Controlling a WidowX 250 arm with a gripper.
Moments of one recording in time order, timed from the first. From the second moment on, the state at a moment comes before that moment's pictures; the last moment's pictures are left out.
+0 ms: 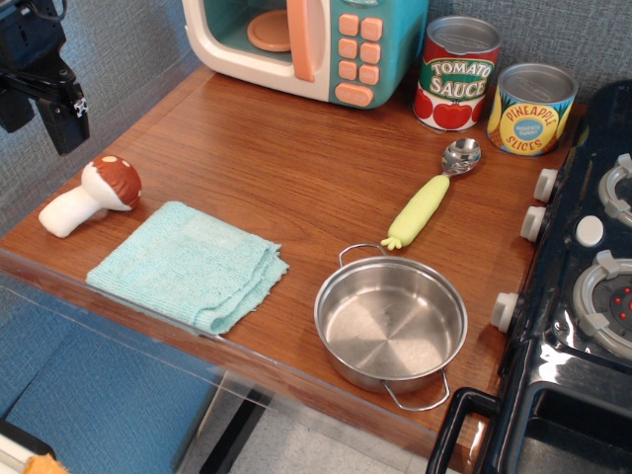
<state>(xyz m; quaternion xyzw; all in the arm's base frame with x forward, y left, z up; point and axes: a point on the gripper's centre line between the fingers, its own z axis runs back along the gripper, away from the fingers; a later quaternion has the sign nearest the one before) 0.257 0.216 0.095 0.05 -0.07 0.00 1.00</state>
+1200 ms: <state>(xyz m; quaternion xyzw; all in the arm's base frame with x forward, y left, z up) 0.255 0.015 0.069 0.04 -0.08 -0.15 0.98</state>
